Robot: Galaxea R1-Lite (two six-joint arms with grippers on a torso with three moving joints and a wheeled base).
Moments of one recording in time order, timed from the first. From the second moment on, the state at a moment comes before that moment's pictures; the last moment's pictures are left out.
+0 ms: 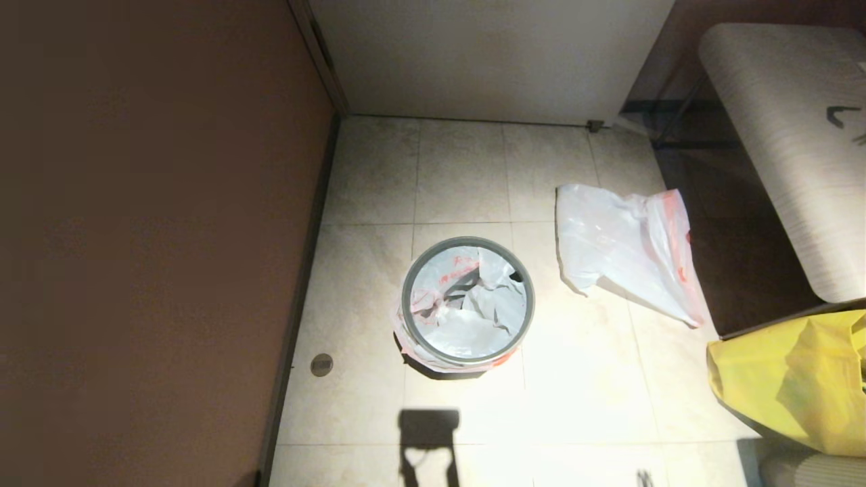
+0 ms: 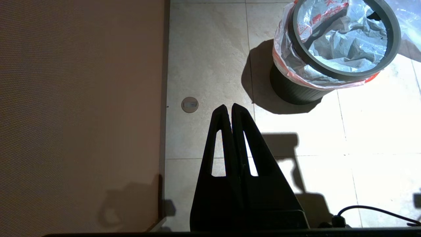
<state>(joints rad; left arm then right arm) 0.00 0.00 -0.02 0.04 -0.01 0.00 0.01 0.00 0.00 -0.03 -0.04 0.08</state>
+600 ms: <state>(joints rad) 0.00 0.00 -0.02 0.04 -0.01 0.00 0.01 0.00 0.00 0.00 -0.04 0.08</state>
